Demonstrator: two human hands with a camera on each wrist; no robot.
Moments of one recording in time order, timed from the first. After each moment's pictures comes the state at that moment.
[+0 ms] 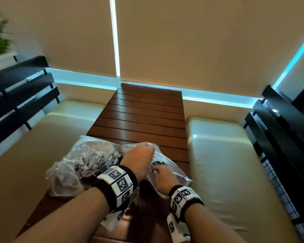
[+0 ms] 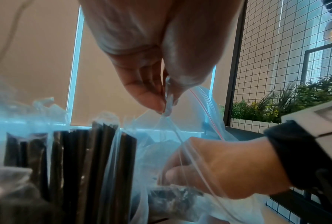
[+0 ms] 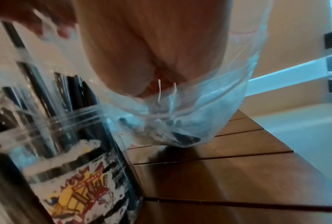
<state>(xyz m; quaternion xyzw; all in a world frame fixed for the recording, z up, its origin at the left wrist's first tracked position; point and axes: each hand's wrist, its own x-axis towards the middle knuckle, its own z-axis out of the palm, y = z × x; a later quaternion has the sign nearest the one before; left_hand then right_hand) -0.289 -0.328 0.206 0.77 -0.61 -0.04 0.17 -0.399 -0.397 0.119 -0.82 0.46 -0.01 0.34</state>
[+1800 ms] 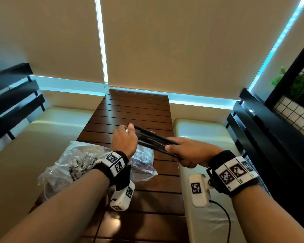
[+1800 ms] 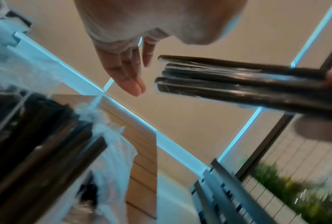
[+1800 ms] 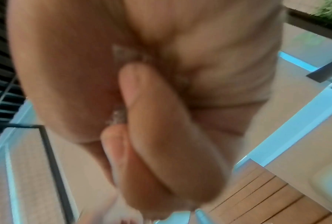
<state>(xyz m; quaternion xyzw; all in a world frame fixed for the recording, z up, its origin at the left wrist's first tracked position) -0.275 -0.349 0.237 0.82 -0.32 -0.16 0.45 -0.476 -0.407 0.305 -0.78 0.35 0.04 0.52</state>
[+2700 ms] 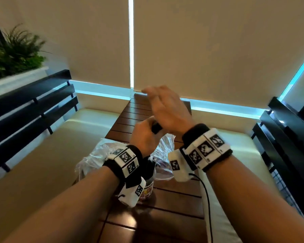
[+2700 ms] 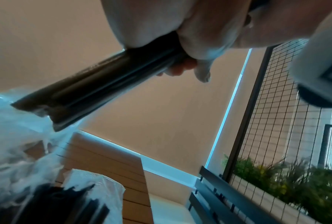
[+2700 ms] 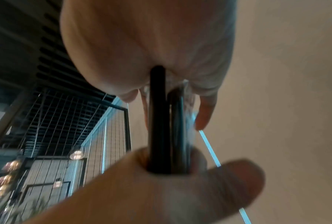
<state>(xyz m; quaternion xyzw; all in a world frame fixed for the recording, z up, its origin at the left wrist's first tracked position) -0.281 -0.281 0.291 0.69 -0.48 -0.09 0.54 -0.358 -0.336 0.382 -0.90 0.21 -0.31 0.20</state>
